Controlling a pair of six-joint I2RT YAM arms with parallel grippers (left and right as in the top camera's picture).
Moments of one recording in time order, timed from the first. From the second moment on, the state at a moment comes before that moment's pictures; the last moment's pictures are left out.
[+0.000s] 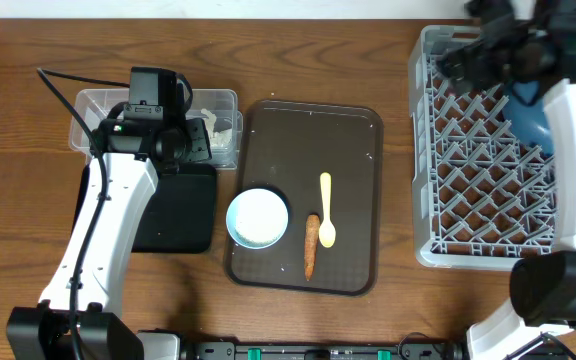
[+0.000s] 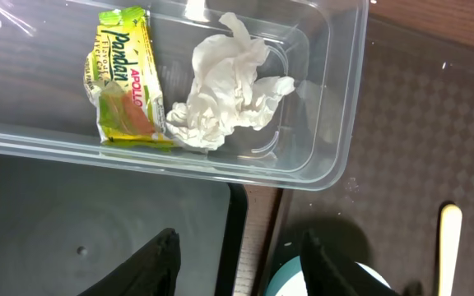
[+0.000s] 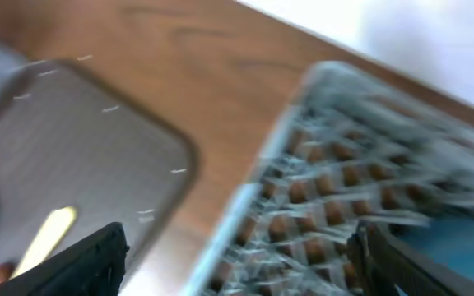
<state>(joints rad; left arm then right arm) -0.07 1.51 1.27 -0.87 0.05 -0.25 -0.02 1.82 1.92 -1.07 -0.32 -0.39</state>
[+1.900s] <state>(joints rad) -0.07 1.51 1.27 -0.89 0.05 -0.25 0.64 1.87 1.18 -0.74 -0.03 0.36</state>
